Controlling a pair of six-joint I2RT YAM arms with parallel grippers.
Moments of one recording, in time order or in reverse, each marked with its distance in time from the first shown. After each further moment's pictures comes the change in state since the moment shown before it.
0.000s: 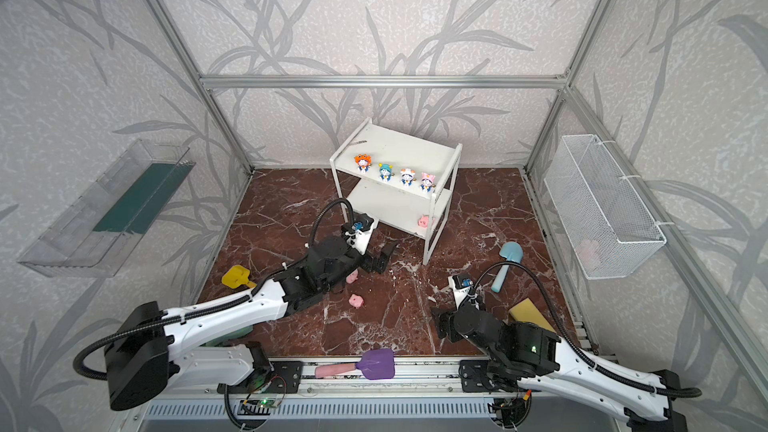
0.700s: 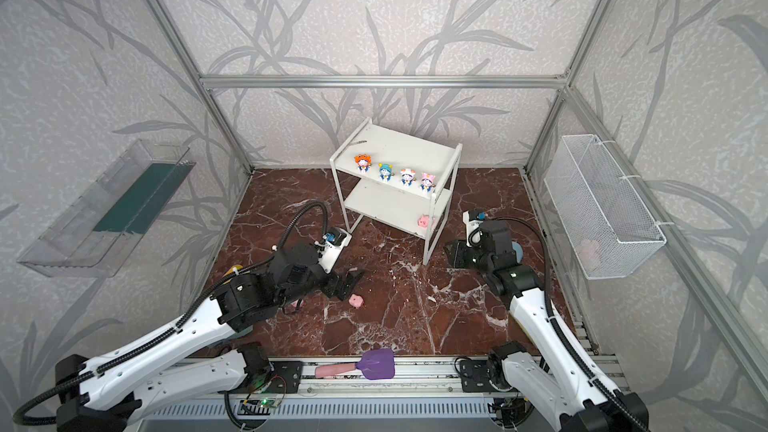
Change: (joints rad) left arm 0.000 -0.319 0.124 -0.786 0.081 -0.117; right arm -0.884 0.570 0.294 0.381 -0.753 -0.323
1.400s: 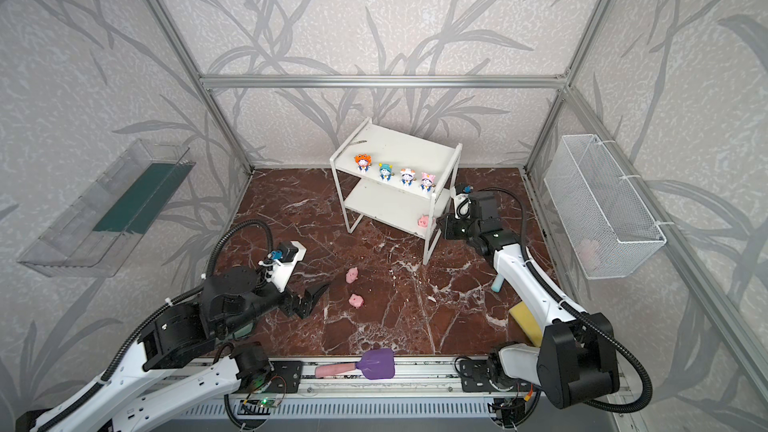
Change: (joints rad) left arm 0.000 -0.332 0.001 -0.190 -0.033 0.040; right arm -0.023 0.324 0.176 0.141 -0.053 -0.084
